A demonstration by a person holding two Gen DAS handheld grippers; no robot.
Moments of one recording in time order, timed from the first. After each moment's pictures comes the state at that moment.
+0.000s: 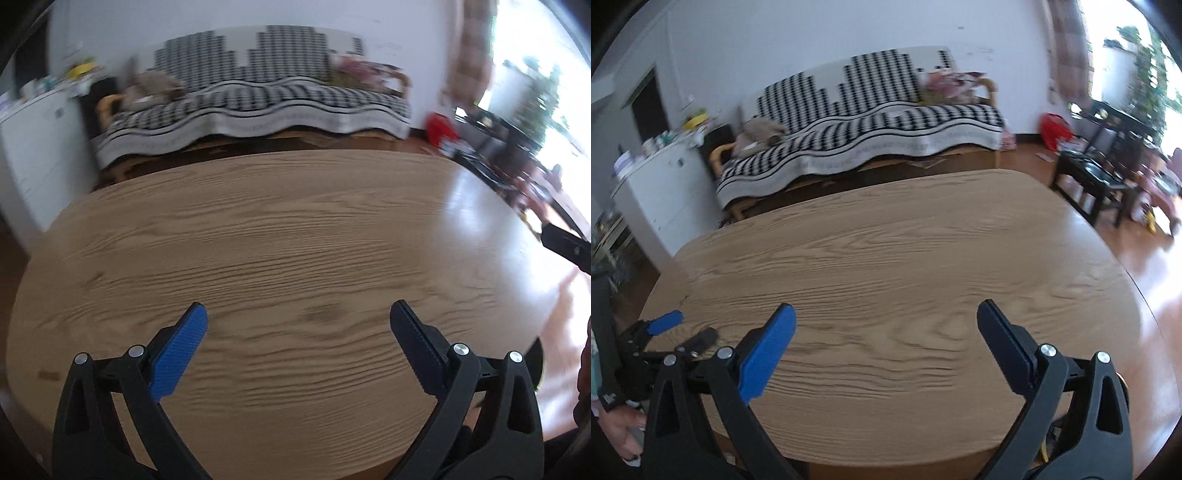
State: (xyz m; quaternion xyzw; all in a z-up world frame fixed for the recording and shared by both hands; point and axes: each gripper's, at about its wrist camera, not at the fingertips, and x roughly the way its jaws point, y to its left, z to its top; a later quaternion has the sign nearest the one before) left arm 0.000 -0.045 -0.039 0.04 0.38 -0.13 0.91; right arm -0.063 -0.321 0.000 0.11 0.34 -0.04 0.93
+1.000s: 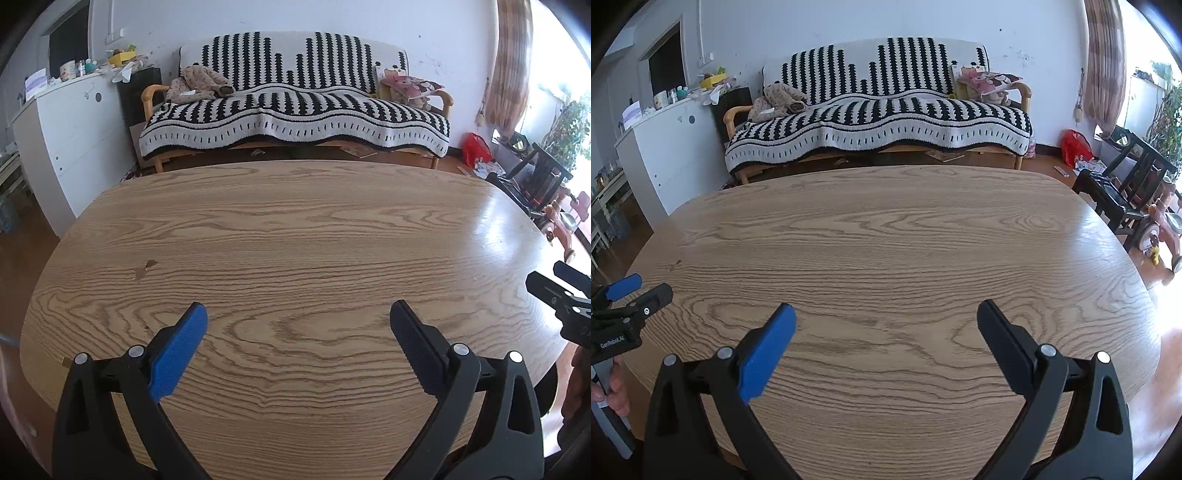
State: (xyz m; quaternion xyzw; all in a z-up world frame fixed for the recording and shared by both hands) left arm 0.019 -0.001 -0.036 0.02 0.37 -0.08 0.92; right arm -0.032 -0.265 -0.033 0.05 0.36 -0.03 0.93
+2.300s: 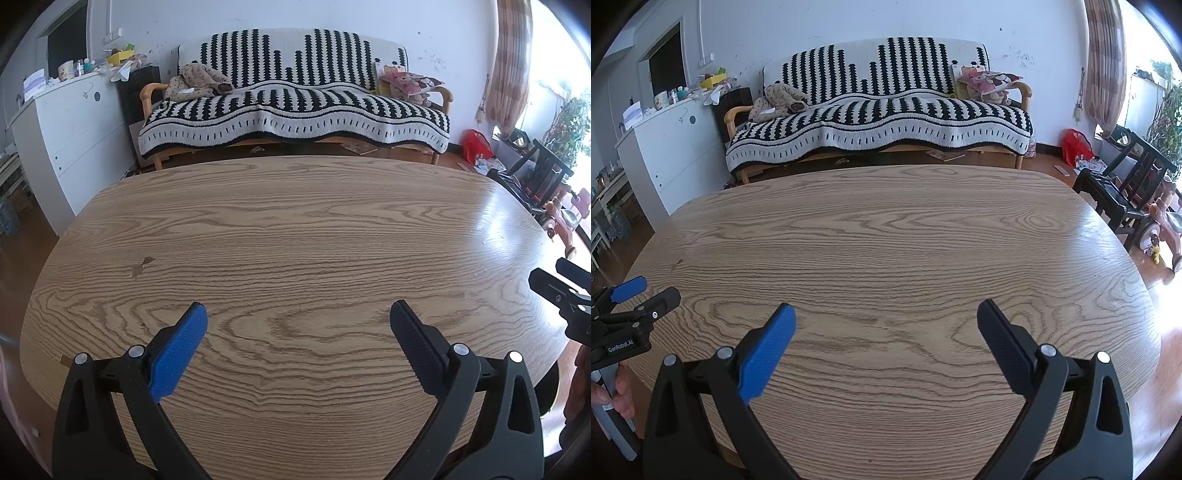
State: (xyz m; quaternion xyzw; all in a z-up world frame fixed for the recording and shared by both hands) left arm 0.018 -0.006 -0.041 0.03 0.38 -0.08 0.92; right arm -0.036 -0.268 -0.030 0.06 0.36 -0.03 0.93
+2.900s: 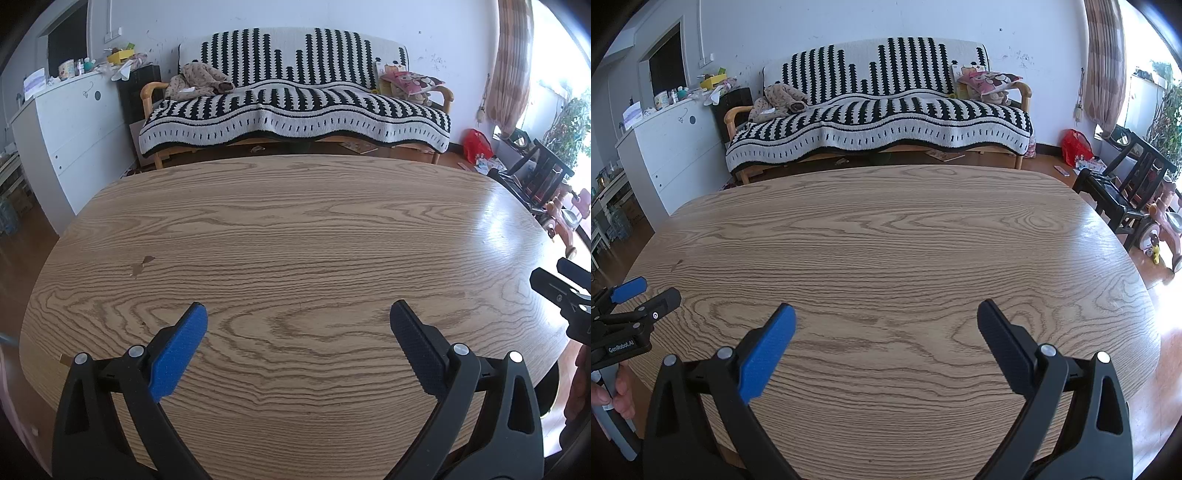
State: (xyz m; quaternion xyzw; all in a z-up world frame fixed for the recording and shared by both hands) left arm 0.018 -0.005 -0.041 0.03 0.38 -0.08 0.92; right arm -0.037 -0.267 -0.031 0.05 0.36 -0.02 0.93
